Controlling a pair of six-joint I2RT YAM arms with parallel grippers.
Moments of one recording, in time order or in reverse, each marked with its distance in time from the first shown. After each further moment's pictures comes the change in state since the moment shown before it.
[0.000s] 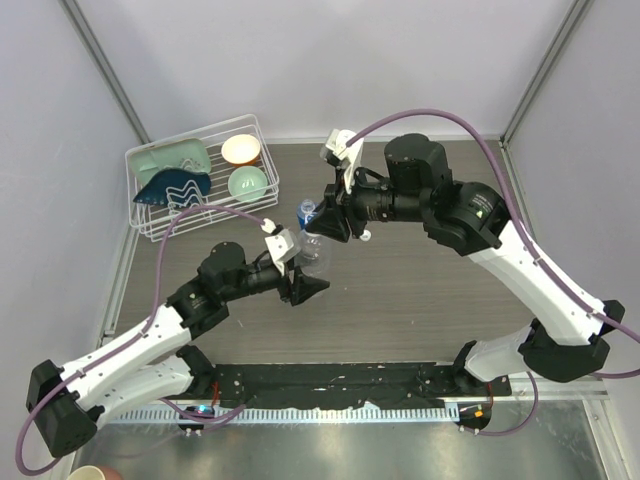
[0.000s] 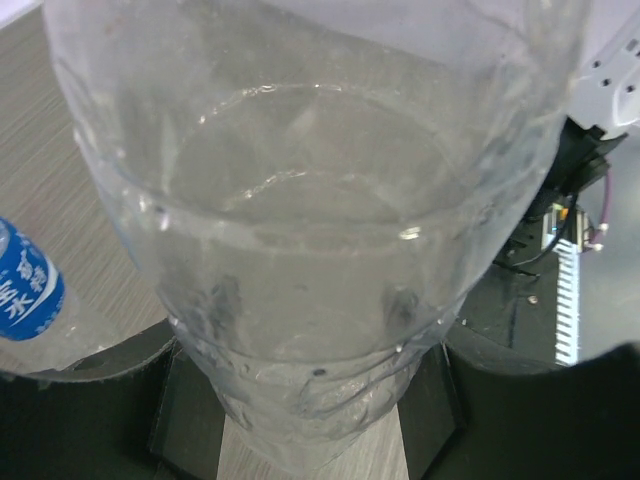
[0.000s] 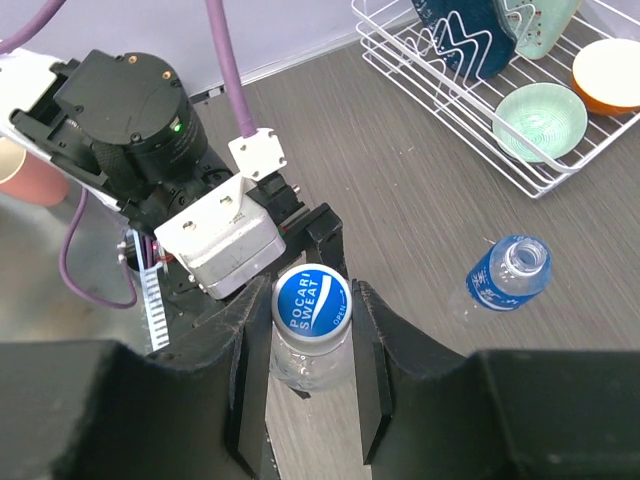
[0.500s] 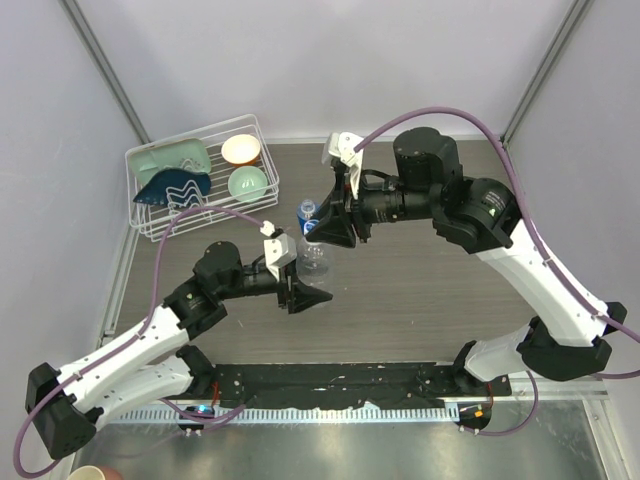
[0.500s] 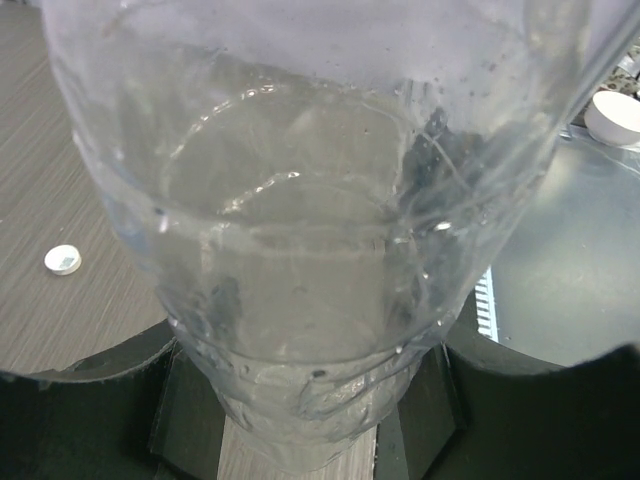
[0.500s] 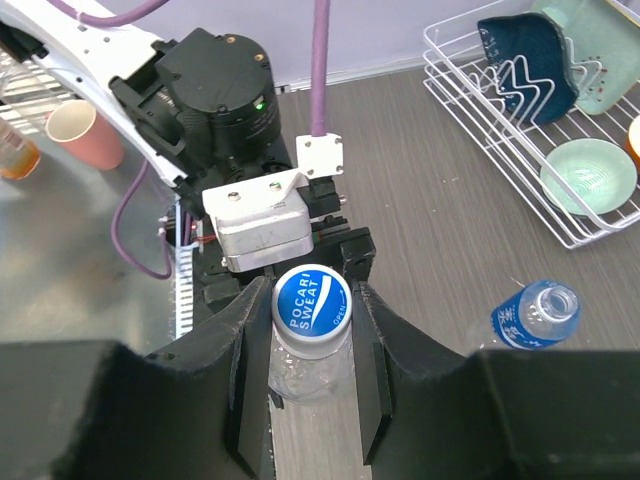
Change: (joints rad) left arm -0.001 -0.015 0.012 0.038 0.195 -0.043; right arm -0.001 0.007 0.075 -0.053 -0.169 -0.078
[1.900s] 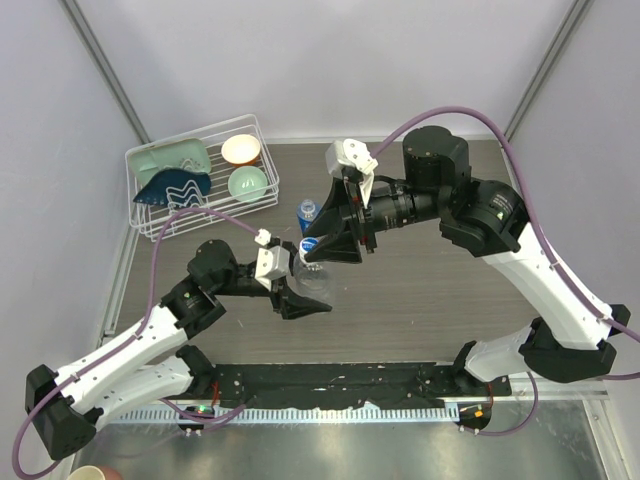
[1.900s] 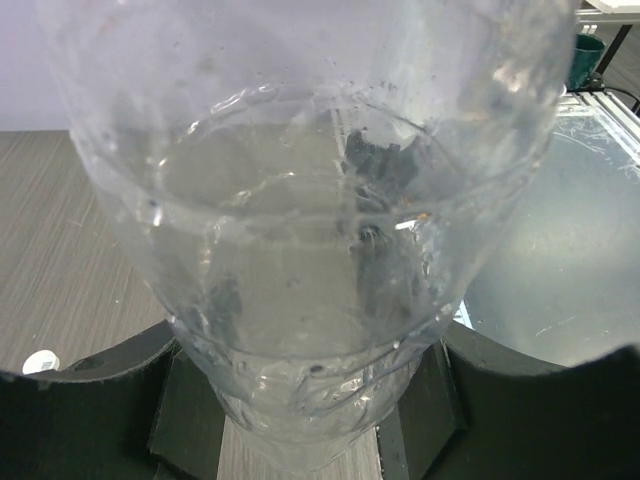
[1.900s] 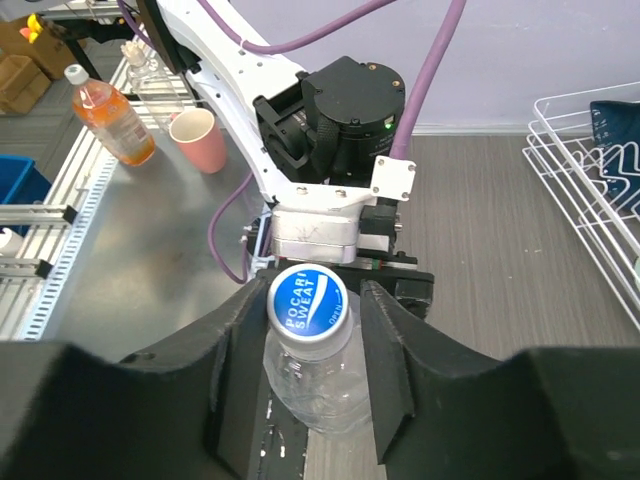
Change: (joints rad) left arm -0.001 -0.002 0.024 0.075 0.216 0.085; right arm 0.011 -0.016 0.013 0.057 -0.227 0.008
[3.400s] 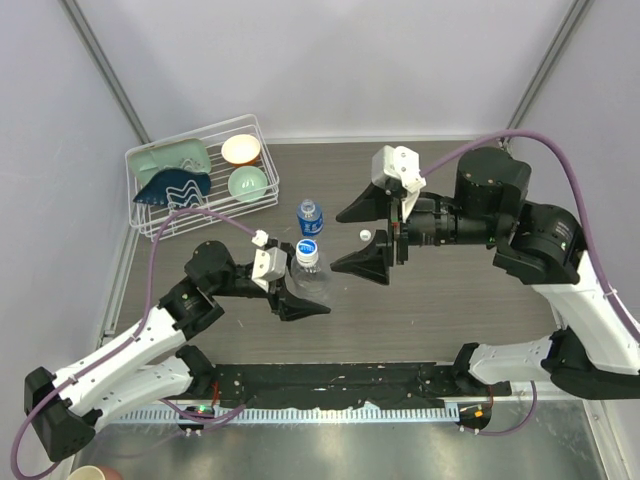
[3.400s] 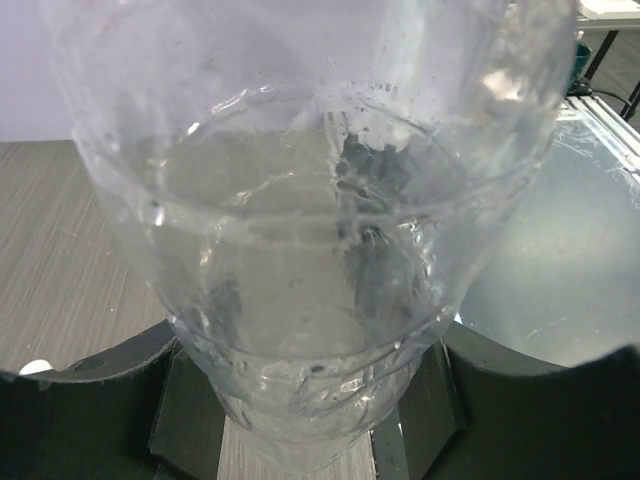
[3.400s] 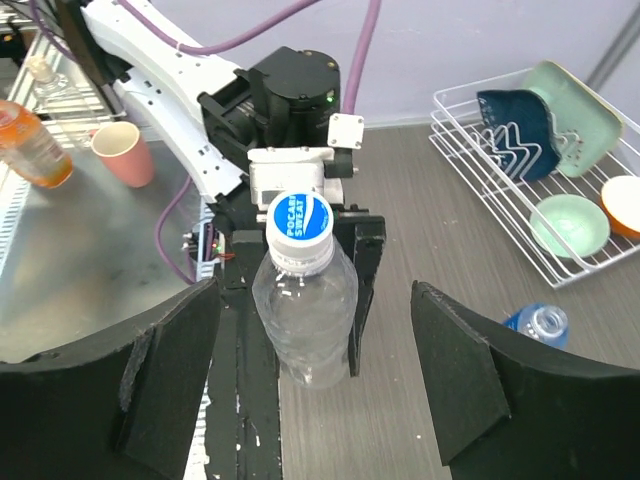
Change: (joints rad) left arm 0.002 -0.016 0.000 0.006 0.002 -0.017; right arm 0.076 -0.175 -0.038 -0.061 0.328 -0.003
